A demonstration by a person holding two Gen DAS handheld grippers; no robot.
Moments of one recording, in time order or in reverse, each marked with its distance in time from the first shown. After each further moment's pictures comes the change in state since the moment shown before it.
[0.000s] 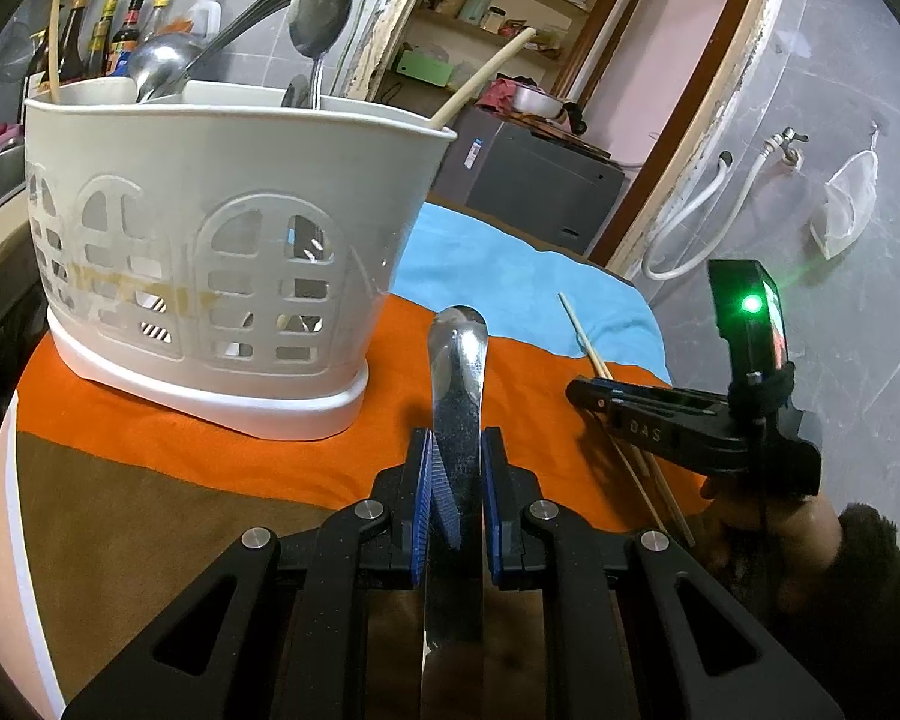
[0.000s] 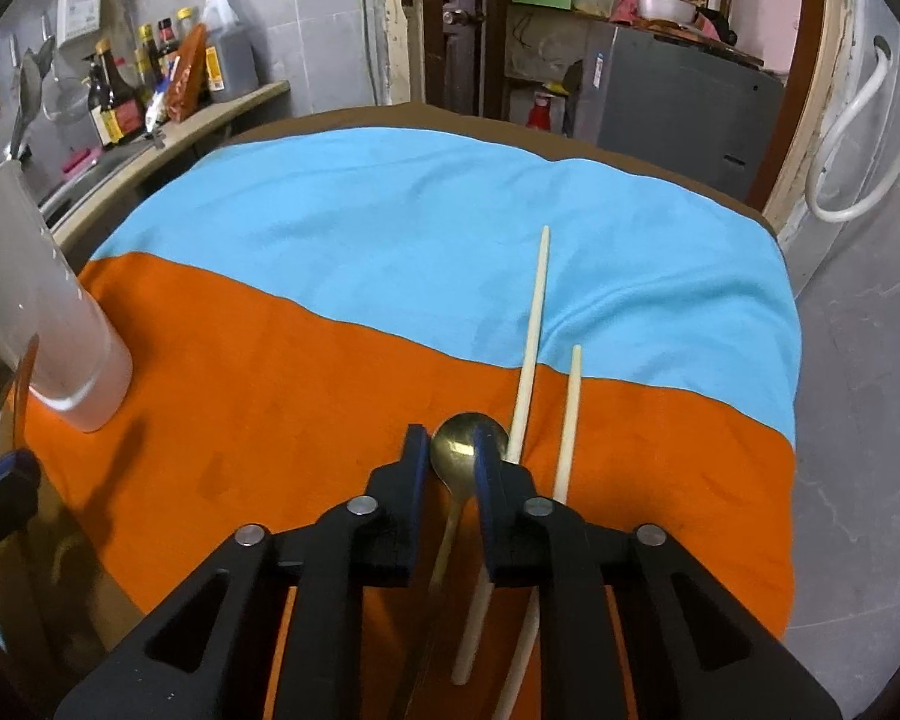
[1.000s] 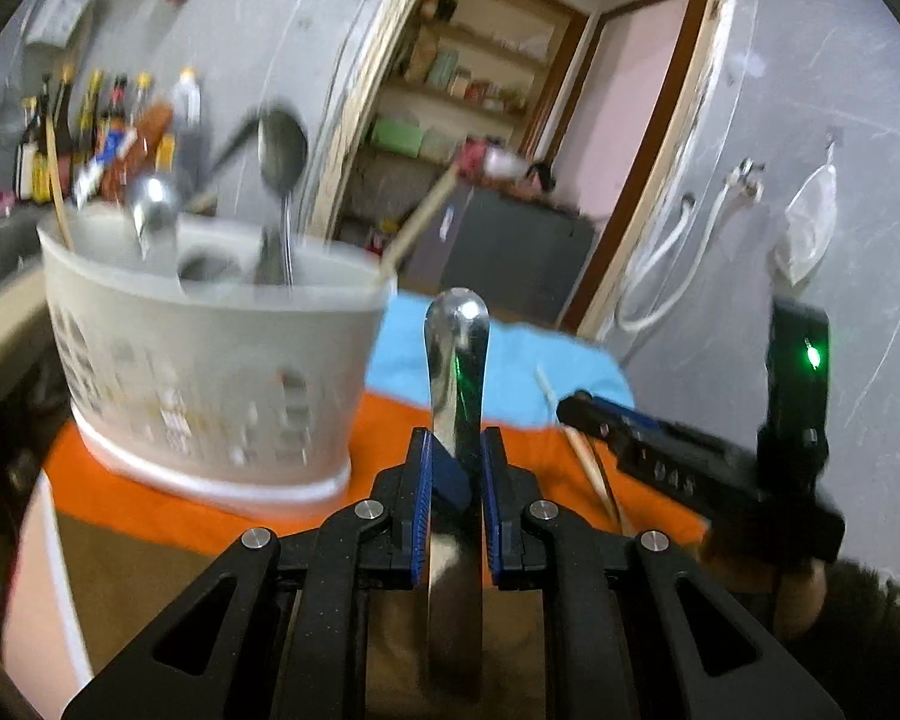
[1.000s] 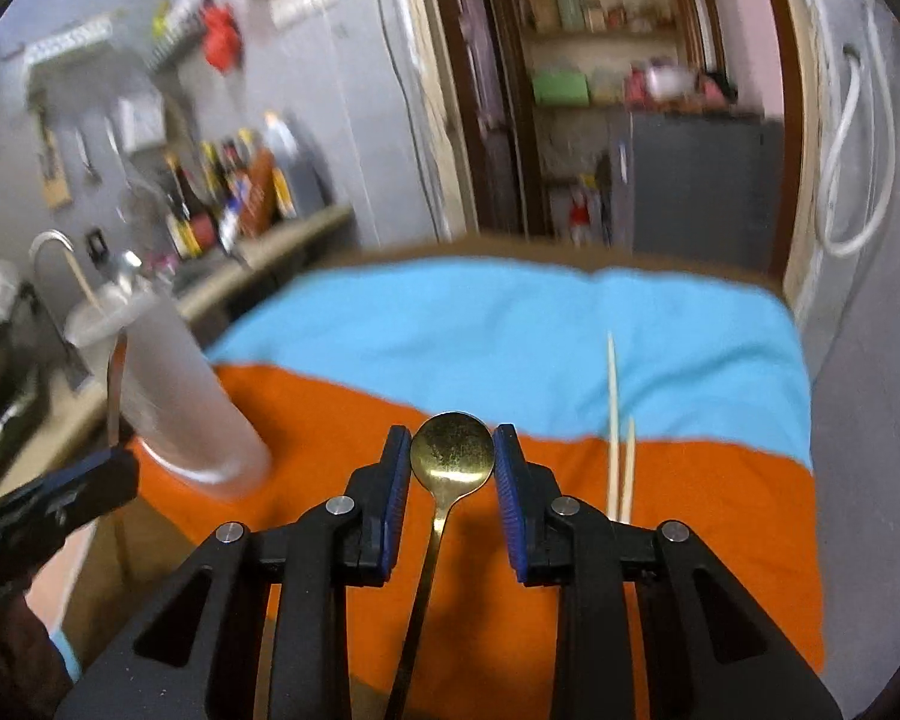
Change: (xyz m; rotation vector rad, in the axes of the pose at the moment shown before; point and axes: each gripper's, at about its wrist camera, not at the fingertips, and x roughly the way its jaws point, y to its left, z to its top) left arm -0.049 -0.018 0.016 0.082 -0.196 -0.026; right arm -0.074 0.011 -0.011 0.070 -0.328 0.171
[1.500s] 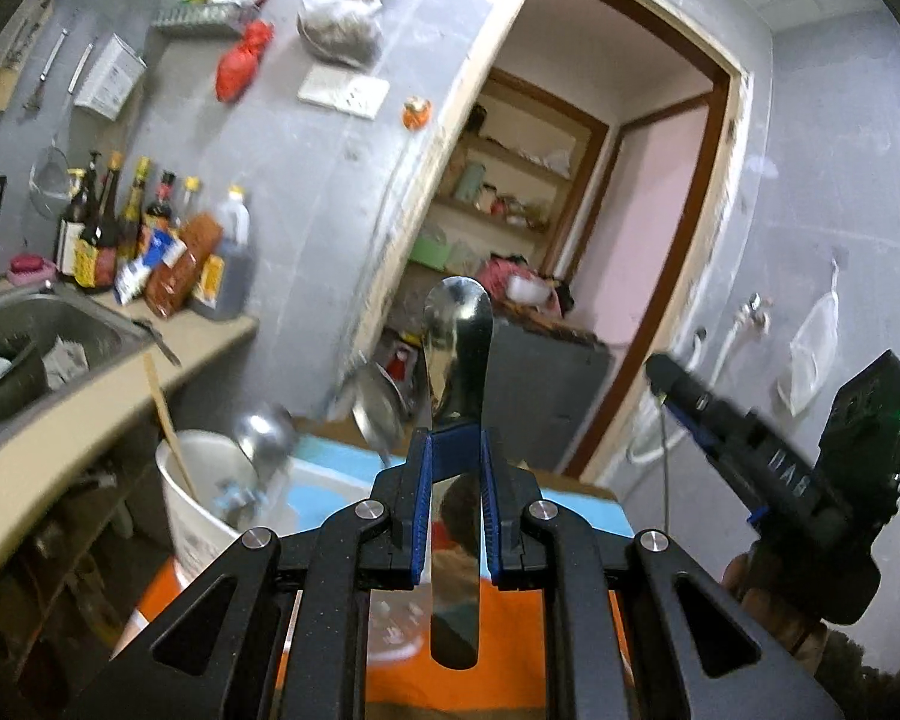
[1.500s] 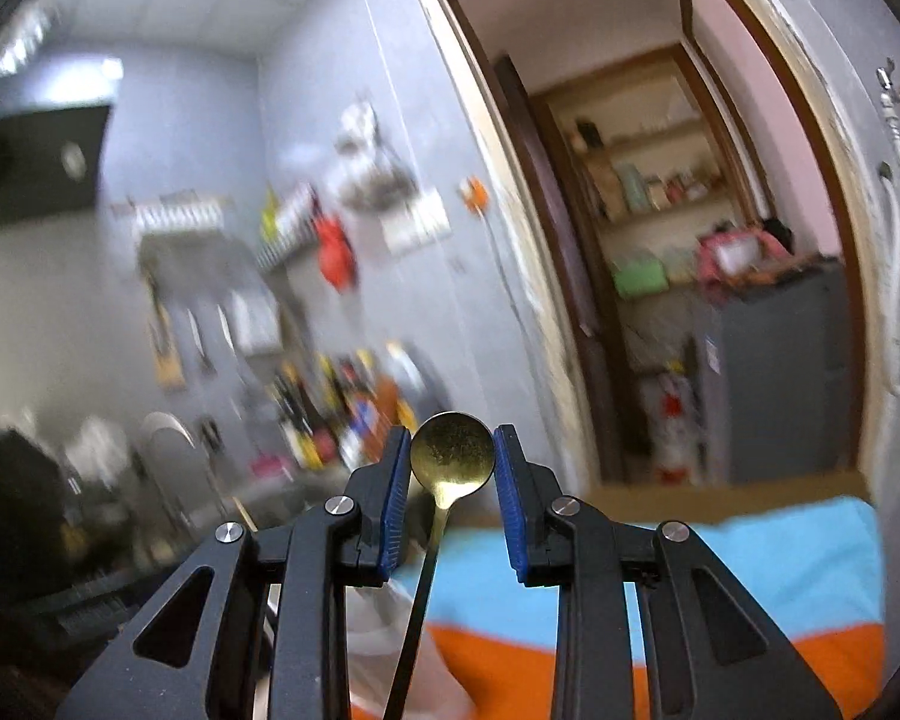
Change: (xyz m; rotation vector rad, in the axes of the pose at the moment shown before) left arm -0.066 0.048 0.094 -0.060 -0.242 0.033; right arm -0.060 0.071 0.089 0.052 -0.503 0.258
